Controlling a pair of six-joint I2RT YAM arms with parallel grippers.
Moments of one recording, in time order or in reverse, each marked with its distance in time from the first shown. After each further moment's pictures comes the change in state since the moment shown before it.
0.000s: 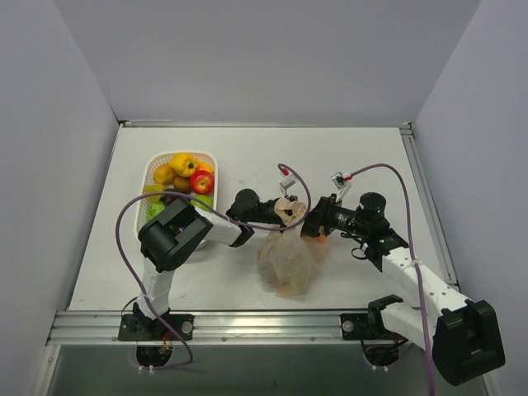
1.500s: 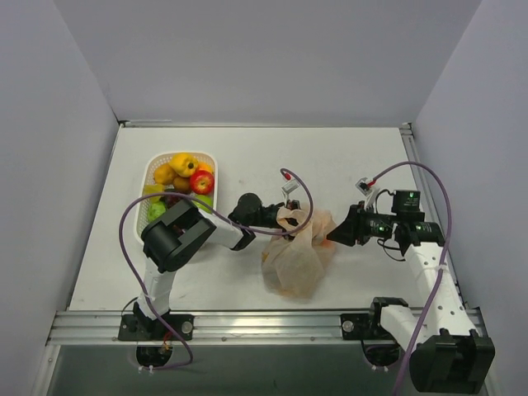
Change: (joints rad) left arm -0.024 0.017 -0.016 0.010 -0.032 -0.006; right arm -0.373 -0.082 0.267 -1.003 -0.199 -0.730
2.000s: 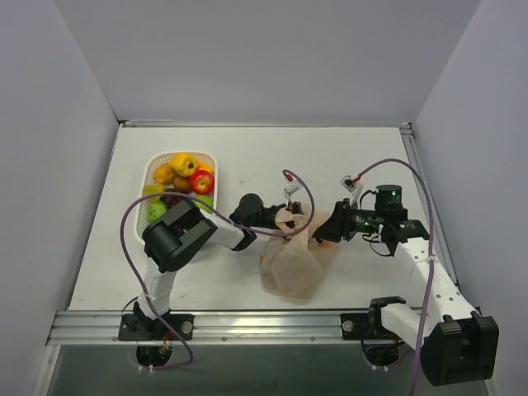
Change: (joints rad) left arm -0.012 0.002 0.005 -0.005 0.011 -0.004; right arm 0.148 0.070 -0.053 0.264 -0.008 0.213
